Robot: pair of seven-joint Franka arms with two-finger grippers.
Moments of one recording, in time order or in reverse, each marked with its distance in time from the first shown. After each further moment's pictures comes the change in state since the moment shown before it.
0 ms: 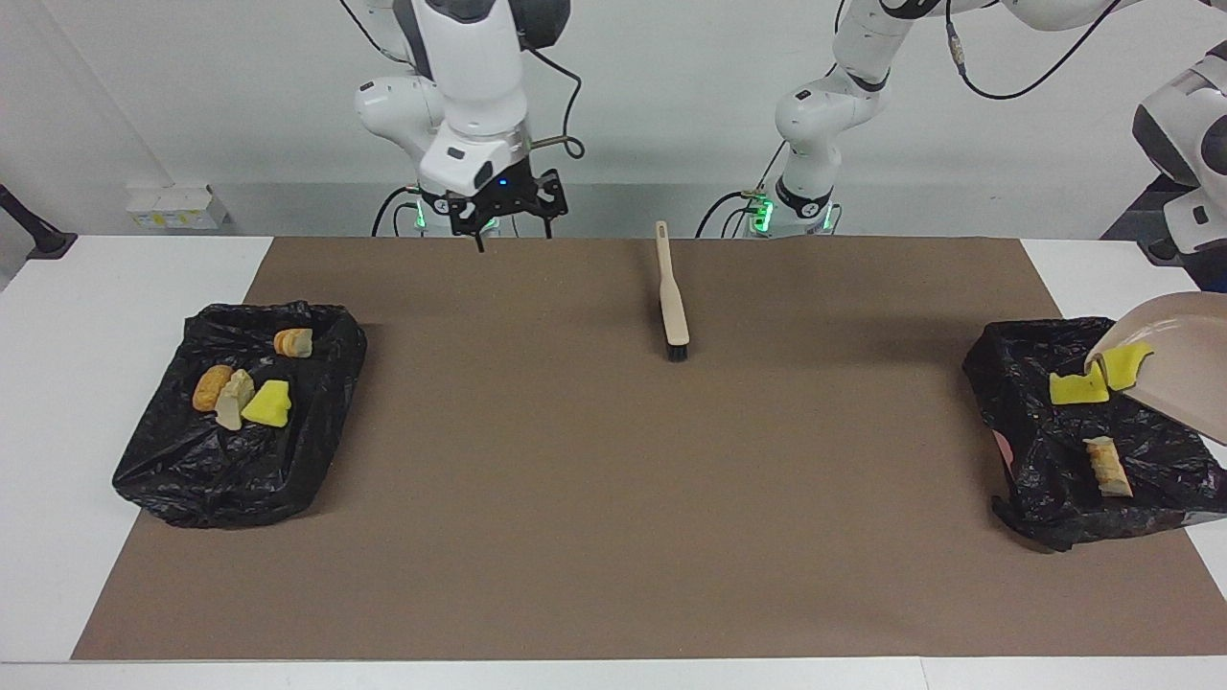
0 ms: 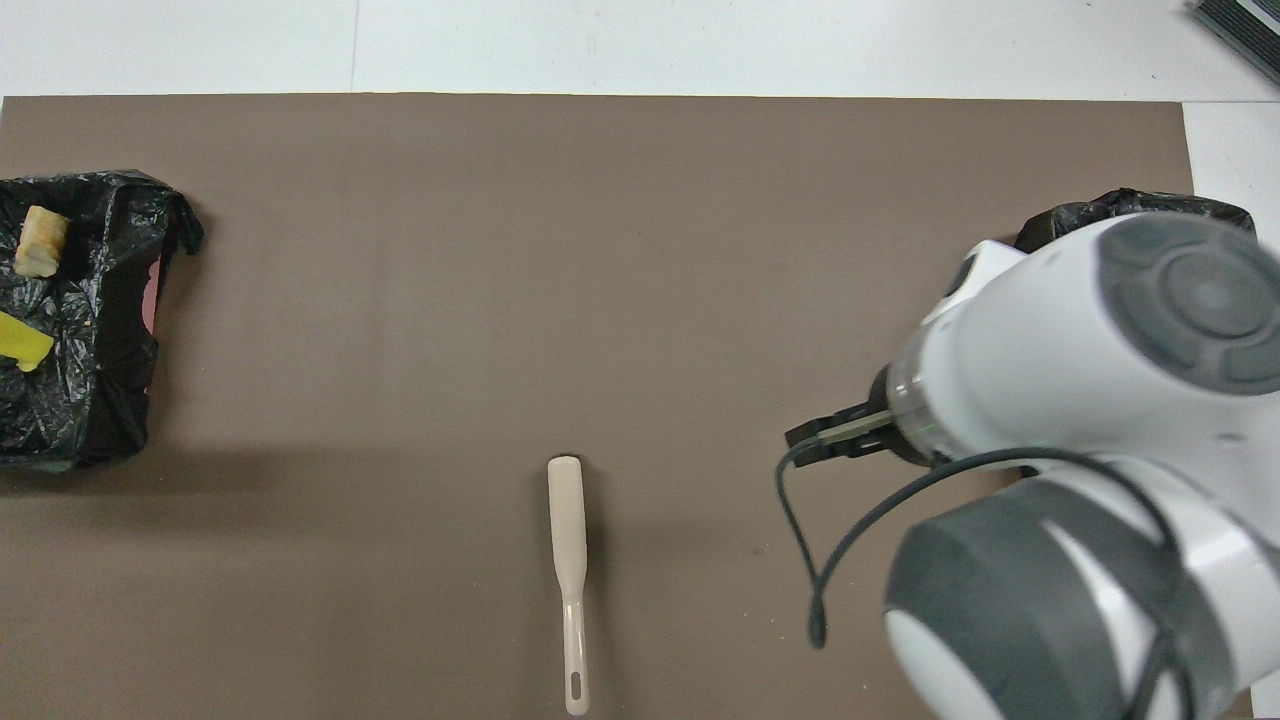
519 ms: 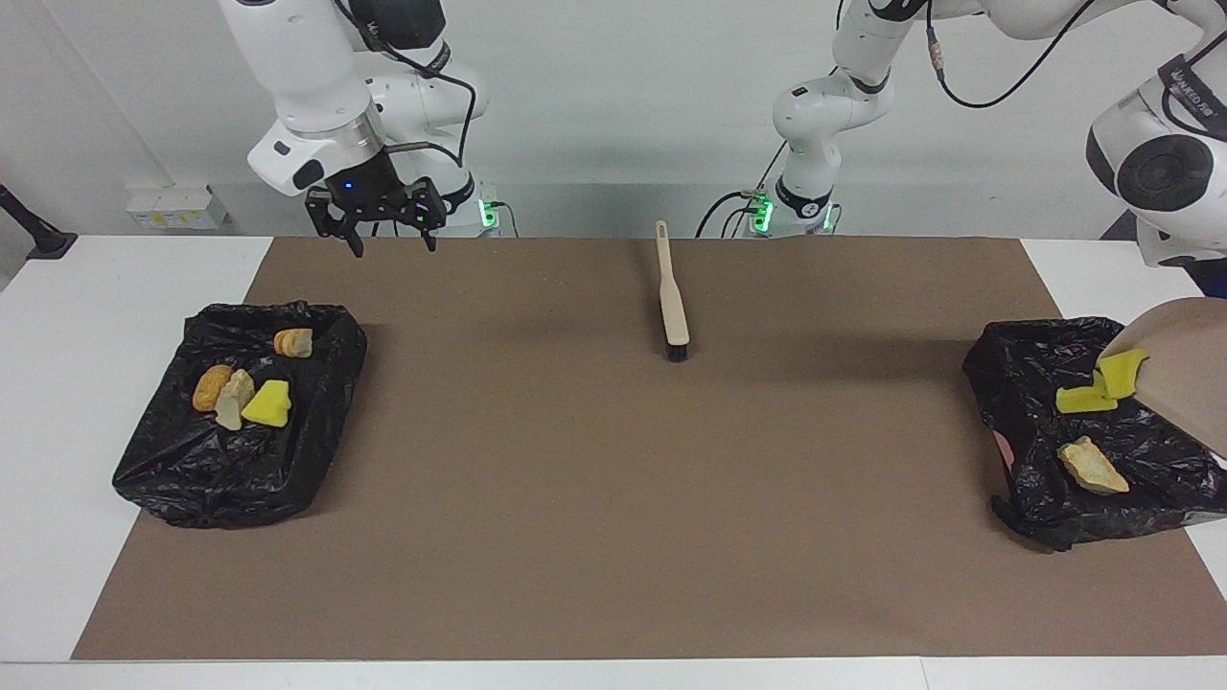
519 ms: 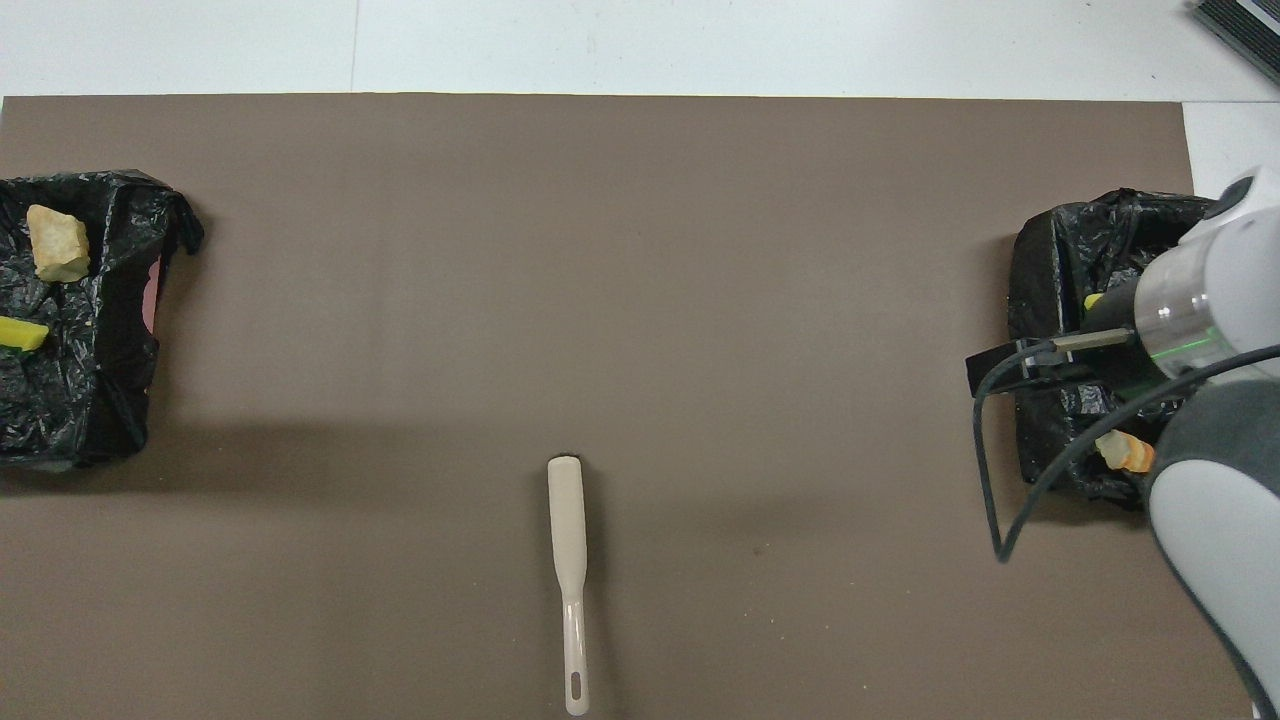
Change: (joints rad) left arm -0.131 0.025 -0.001 0.023 0.179 -0.019 -0.001; right arm -0.133 0.003 -0.106 0.060 -0.009 -0.028 -0.055
